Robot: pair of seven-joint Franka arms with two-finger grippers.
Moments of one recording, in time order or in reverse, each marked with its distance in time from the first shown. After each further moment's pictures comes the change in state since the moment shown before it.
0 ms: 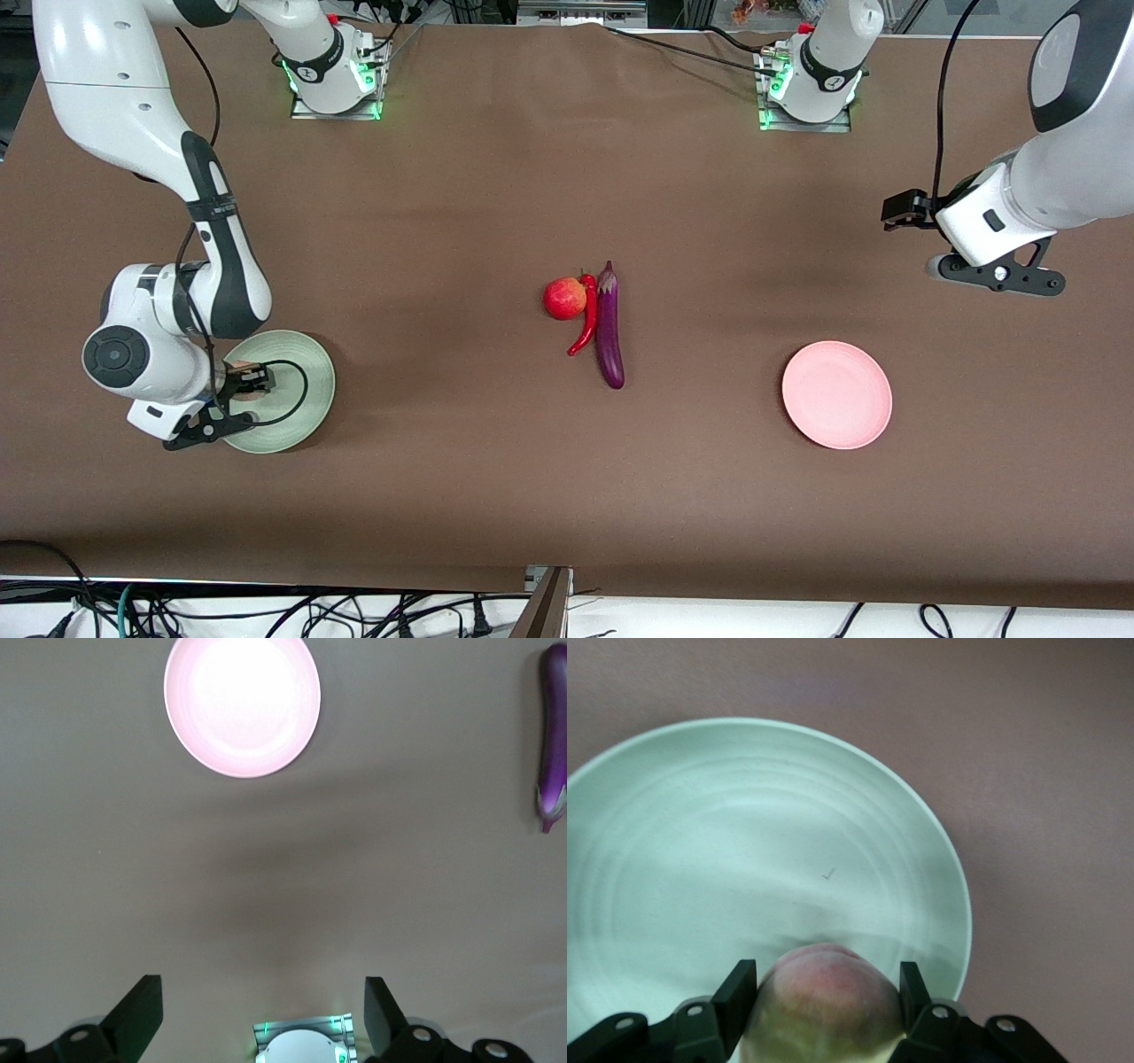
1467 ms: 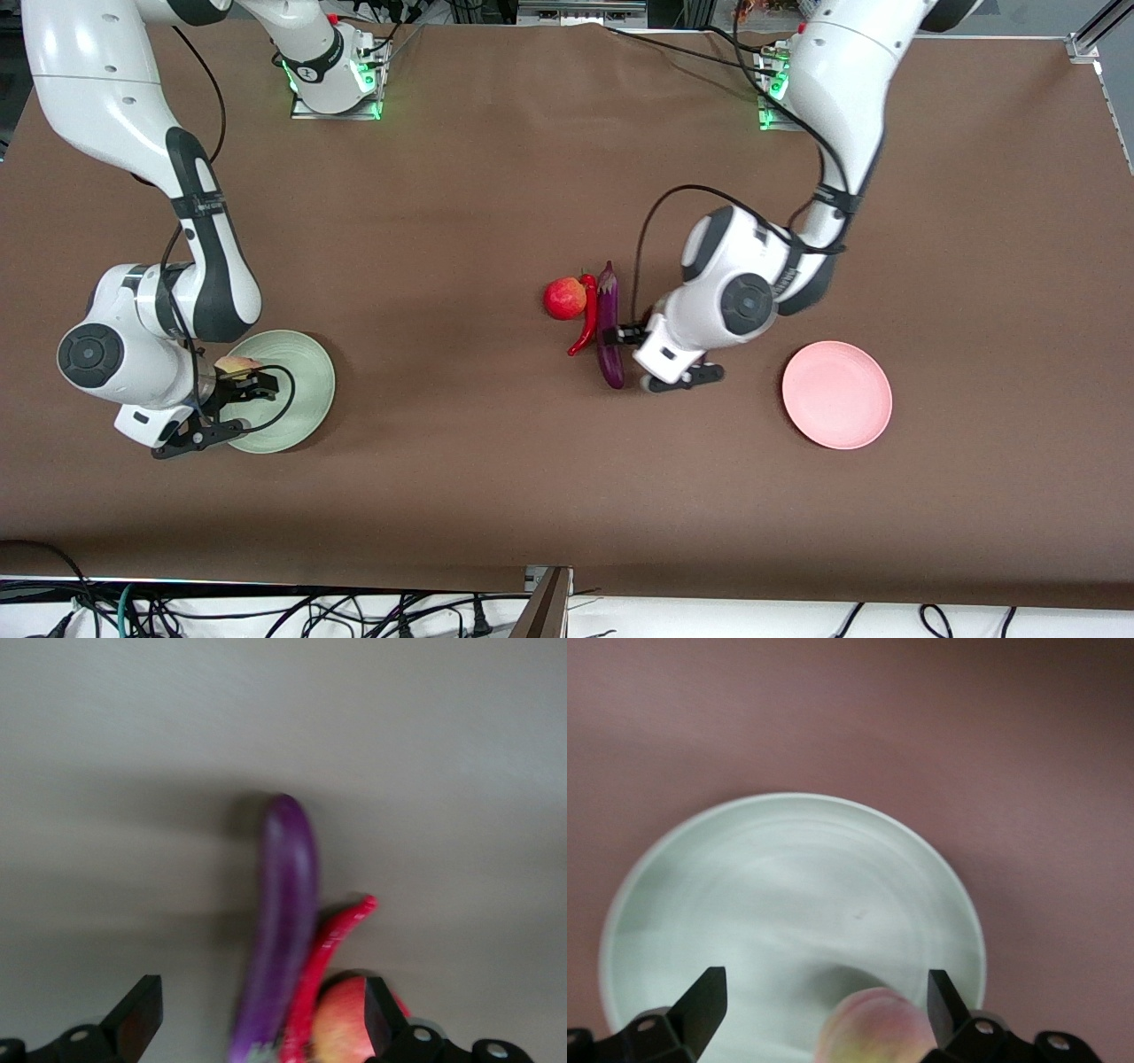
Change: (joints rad) left arm -0.401 0.554 -0.022 0.036 -0.371 0.764 -0.594; right arm -0.023 -0.025 0.068 0.051 0.079 -0.025 -0.024
